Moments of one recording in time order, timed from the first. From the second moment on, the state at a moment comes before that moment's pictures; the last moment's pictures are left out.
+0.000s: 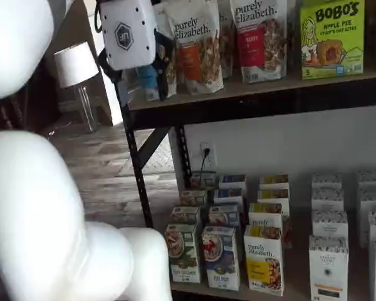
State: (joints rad) arm 0.01 -0.85 -1.14 0.04 1.99 0.03
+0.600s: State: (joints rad) arm -0.02 -0.84 -1.13 0.06 2.00 0.01
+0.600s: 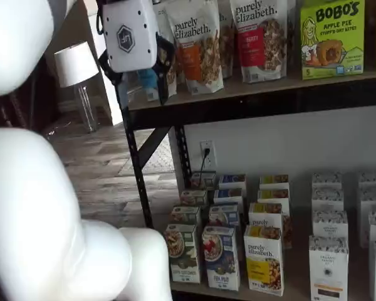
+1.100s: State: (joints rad) arm -0.01 -0.89 -1.00 0.05 1.89 0.01
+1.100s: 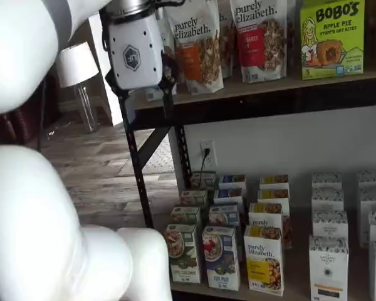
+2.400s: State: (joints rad) arm 0.01 -0.93 -0.68 0.05 1.60 0.02
